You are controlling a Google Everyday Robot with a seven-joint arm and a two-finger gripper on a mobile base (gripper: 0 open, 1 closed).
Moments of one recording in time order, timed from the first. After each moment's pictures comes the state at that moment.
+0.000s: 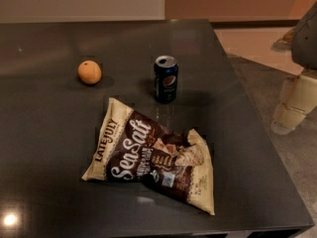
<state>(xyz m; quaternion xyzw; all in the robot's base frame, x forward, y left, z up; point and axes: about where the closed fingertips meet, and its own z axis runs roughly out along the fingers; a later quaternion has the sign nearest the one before) 0.438 -0.217 0.976 -0.60 0.78 -0.03 0.16</state>
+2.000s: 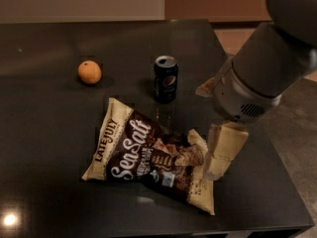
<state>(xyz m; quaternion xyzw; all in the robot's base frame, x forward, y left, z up) 0.396 -0.090 0.907 -0.68 0.71 0.08 0.16</state>
